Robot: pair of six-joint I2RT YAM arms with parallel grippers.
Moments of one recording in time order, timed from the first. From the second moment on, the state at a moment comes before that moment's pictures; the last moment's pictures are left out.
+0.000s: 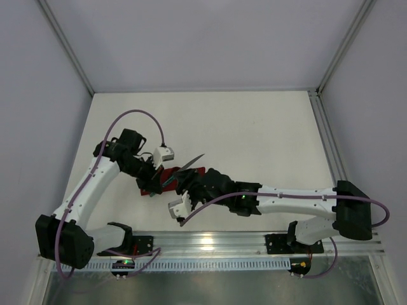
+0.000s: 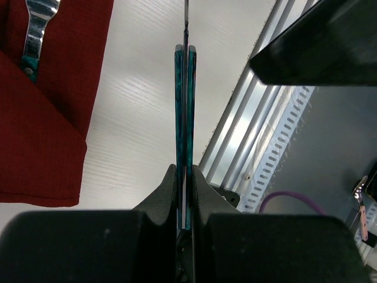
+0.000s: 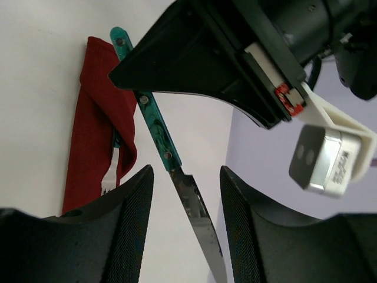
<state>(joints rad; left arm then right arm) -0.28 1.20 1.05 -1.21 0.68 0.62 1.27 1.33 0.87 0.16 0.04 -1.15</state>
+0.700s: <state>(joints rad) -0.28 1.19 1.05 -1.24 0.70 0.68 1.25 1.51 0.98 0.08 0.02 -1.30</state>
